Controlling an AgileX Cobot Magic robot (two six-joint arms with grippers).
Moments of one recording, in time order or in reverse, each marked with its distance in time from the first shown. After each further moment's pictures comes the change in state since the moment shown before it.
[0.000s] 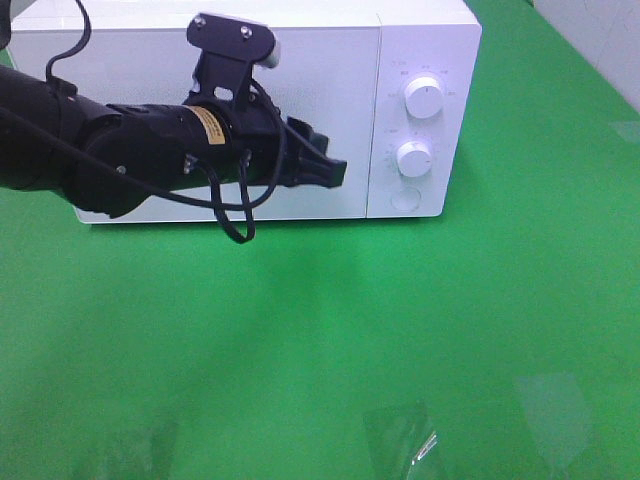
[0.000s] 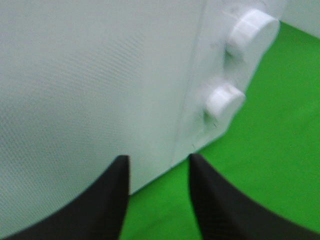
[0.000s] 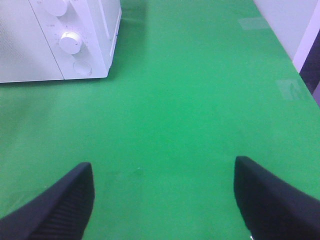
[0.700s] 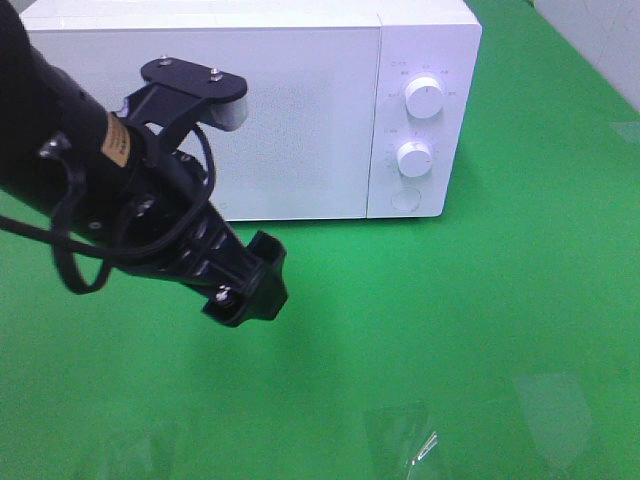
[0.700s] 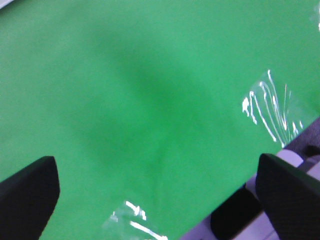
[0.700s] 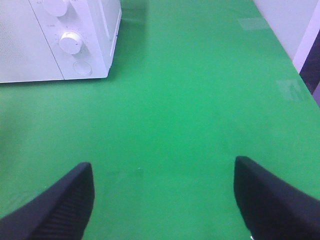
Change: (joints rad) left arm -0.113 -0.357 0.029 -0.005 0.991 -0.072; right arm 0.000 0.000 0.000 0.000 0.000 0.000
